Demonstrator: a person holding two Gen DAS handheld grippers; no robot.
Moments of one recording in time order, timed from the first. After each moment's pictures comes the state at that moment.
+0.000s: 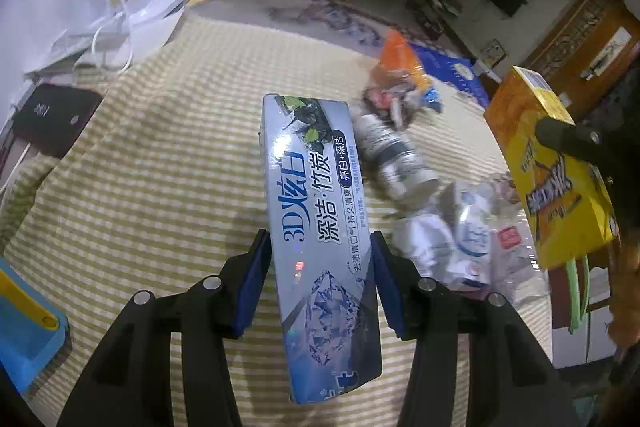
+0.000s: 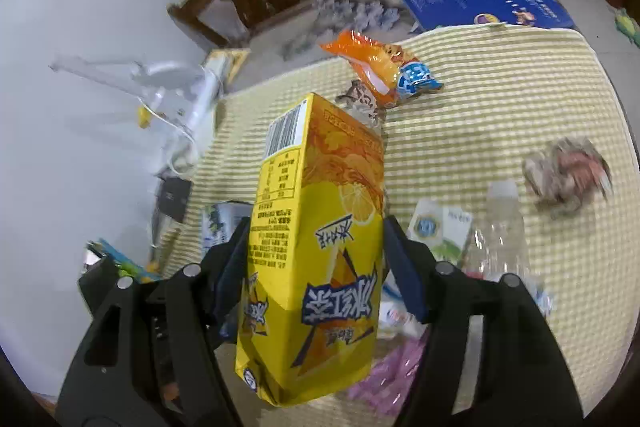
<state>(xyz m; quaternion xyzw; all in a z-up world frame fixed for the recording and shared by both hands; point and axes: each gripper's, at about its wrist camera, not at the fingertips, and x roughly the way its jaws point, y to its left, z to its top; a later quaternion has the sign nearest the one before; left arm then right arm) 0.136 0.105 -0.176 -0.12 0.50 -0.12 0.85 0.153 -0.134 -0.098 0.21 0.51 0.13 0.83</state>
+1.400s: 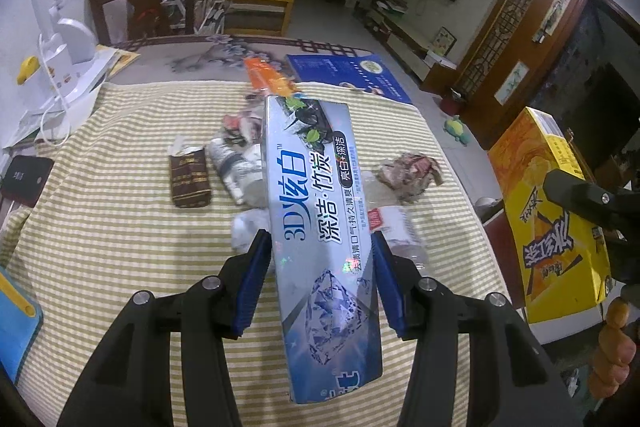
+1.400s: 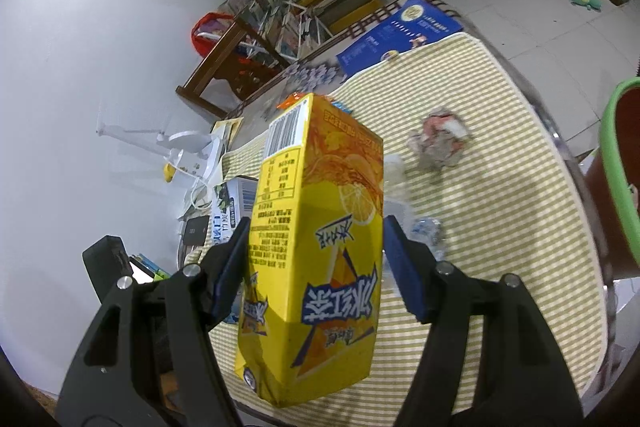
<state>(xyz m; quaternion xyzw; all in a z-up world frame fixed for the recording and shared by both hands) 0.080 -0.015 -0.112 -0.06 0.45 -0.18 0.87 0.030 -0.261 -0.065 0.30 0.42 0.09 0.85</state>
